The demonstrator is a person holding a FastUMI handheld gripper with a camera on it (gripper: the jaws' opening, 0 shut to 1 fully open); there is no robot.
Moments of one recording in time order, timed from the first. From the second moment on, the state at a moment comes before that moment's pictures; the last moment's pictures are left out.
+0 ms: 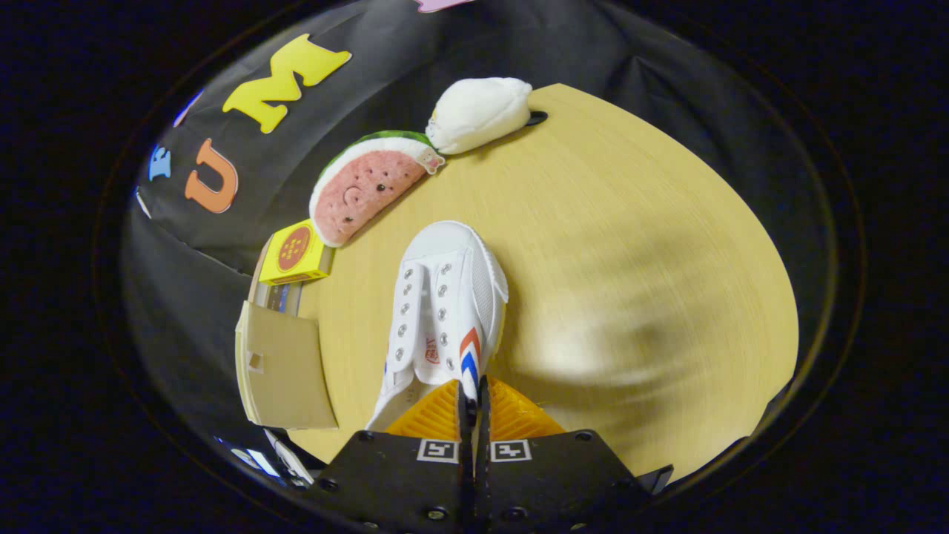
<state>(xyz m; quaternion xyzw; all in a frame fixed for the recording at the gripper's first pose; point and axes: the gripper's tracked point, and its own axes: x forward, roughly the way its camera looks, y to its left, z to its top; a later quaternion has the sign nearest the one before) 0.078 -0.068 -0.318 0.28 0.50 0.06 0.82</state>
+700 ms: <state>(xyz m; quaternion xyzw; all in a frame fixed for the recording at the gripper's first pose) 0.066 0.081 -0.208 0.25 0.45 0.11 0.85</state>
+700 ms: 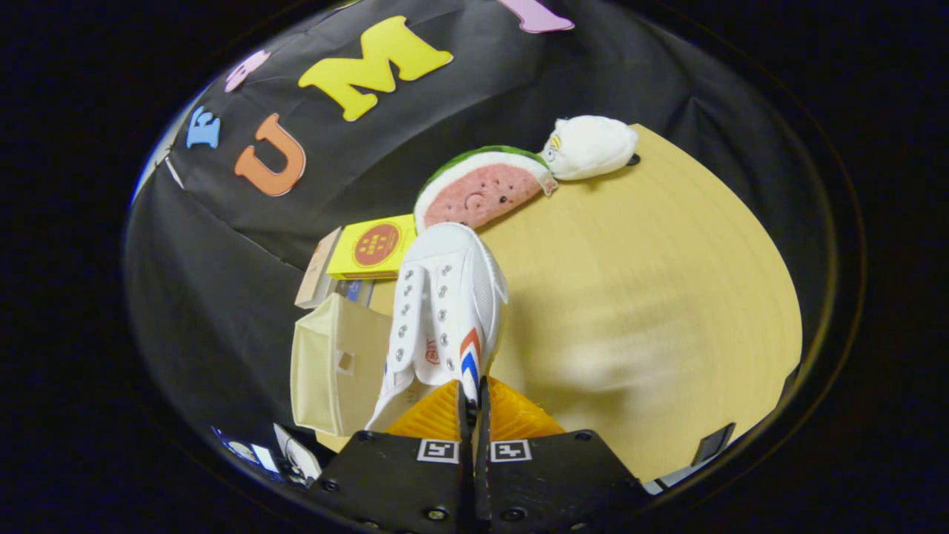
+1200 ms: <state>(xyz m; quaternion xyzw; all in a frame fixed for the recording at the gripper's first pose) 0.060 0.249 -0.152 0.22 0.43 0.15 0.86</state>
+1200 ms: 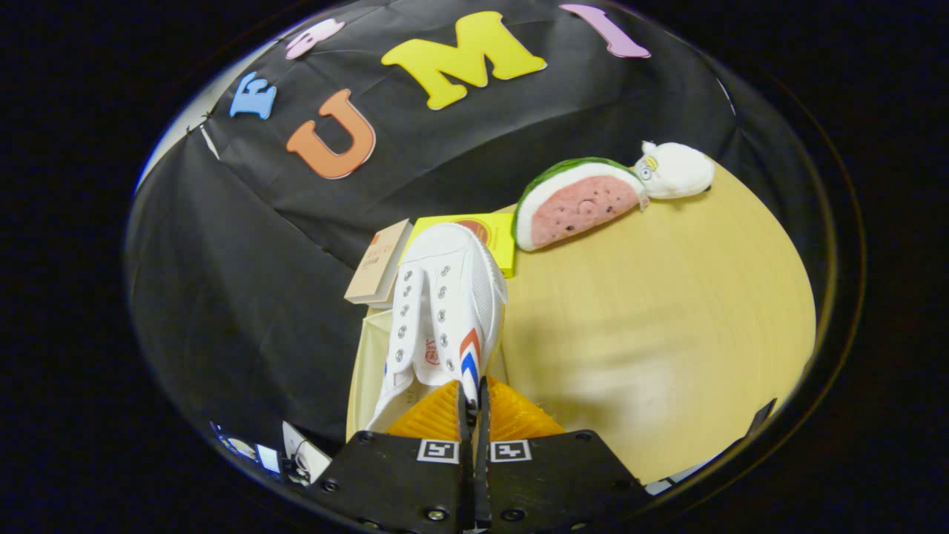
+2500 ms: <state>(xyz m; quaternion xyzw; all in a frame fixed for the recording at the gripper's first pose) 0.073 0.337 -0.241 0.12 0.44 0.10 0.88</state>
